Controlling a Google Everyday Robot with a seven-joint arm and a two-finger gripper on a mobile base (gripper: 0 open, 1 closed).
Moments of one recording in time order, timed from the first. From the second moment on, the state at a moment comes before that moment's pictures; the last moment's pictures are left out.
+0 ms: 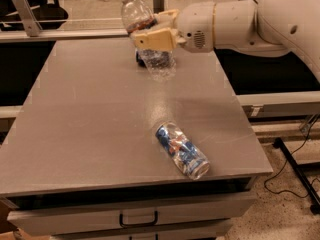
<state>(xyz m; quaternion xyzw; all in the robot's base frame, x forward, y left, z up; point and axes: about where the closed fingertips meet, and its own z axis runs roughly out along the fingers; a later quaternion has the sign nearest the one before) 0.586 0.024 1.017 -0.49 0.60 0.33 0.54</state>
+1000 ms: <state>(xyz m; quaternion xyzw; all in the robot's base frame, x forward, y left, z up) 0.604 -0.013 0.977 -0.47 0.48 0.43 0.60</state>
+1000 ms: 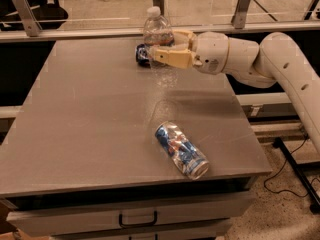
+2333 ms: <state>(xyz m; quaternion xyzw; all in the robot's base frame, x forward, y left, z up) 0.597 -0.026 0.955 -0.48 0.42 0.50 0.59</state>
